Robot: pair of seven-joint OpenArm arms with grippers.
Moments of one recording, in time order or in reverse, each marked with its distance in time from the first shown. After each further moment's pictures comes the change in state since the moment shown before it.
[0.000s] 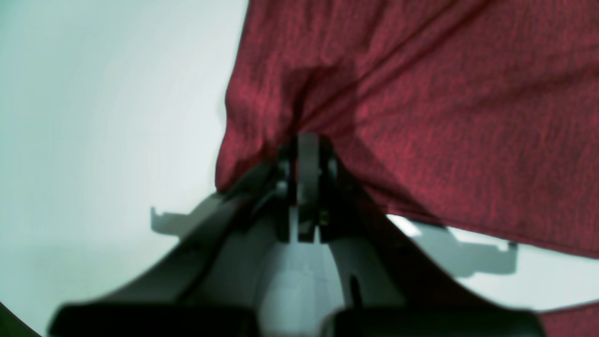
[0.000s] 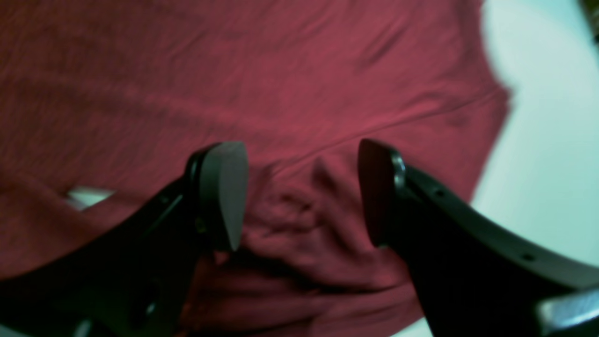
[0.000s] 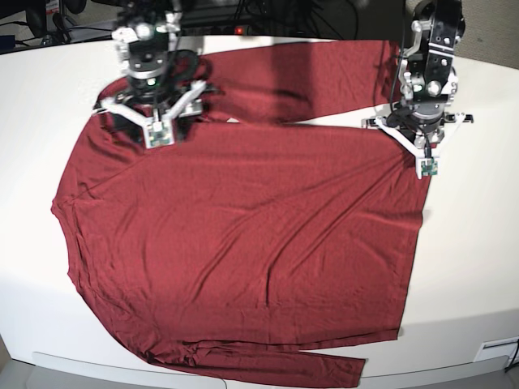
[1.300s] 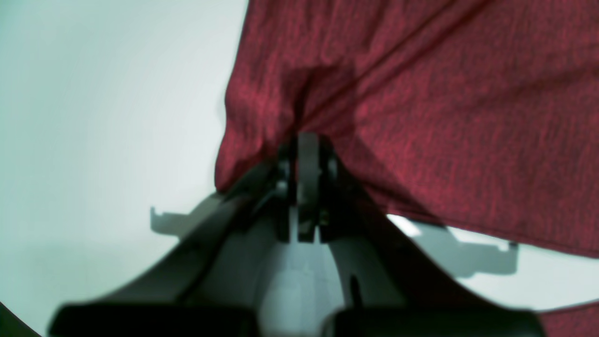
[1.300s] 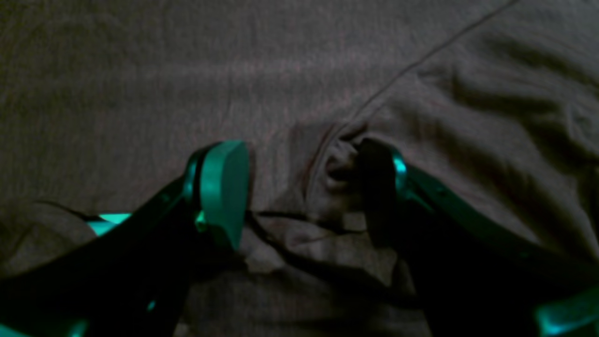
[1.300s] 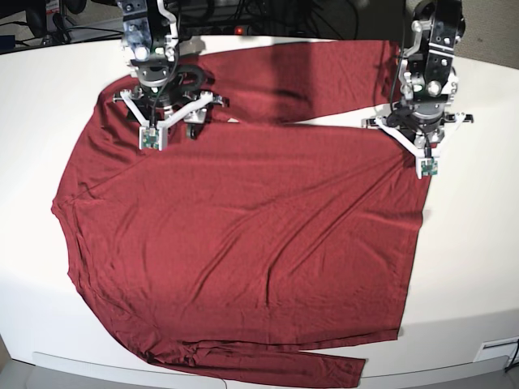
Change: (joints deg) left arm 0.0 0.0 0.0 0.0 0.0 0.0 0.0; right arm 5.7 -3.2 3.5 -10.9 18.3 2.0 3.6
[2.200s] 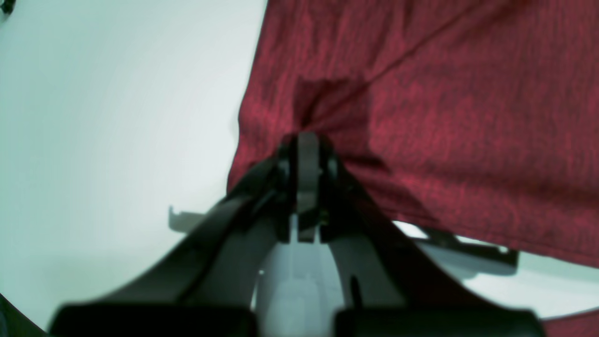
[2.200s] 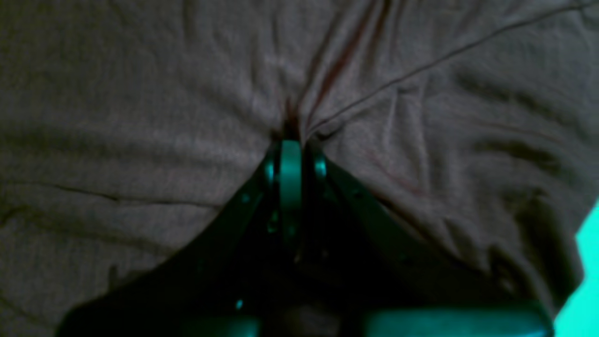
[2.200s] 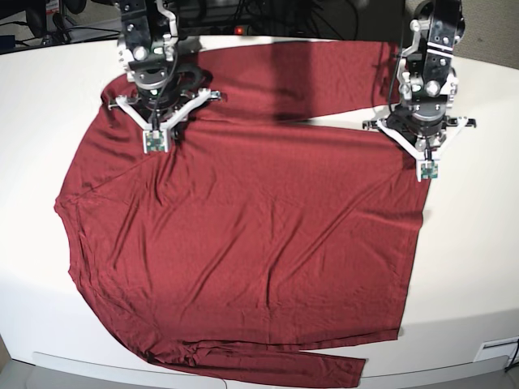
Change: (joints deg) left arm 0.0 0.0 0.0 0.9 3.0 0.0 -0.5; right arm -0.2 1.4 -0.1 3.8 -6.4 0.9 -4.5
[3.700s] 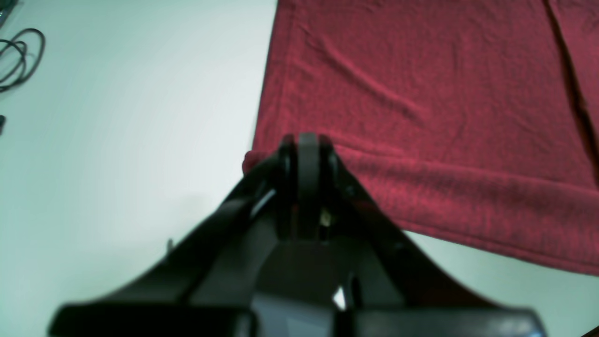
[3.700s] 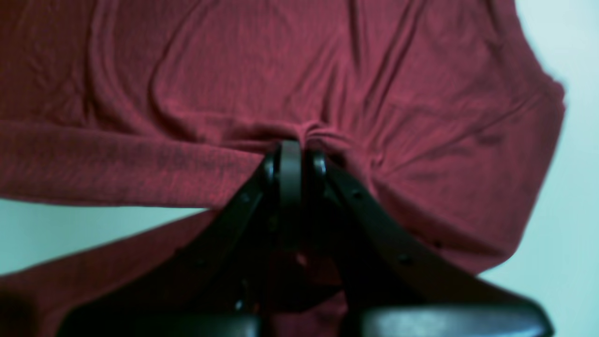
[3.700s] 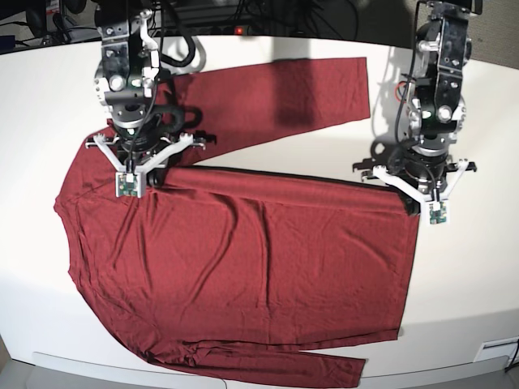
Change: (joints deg) left arm -5.7 0.1 0.2 4.8 -8.7 -1.5 -10.0; right arm 6.8 -0.1 3.9 5.7 2.9 1.0 -4.7
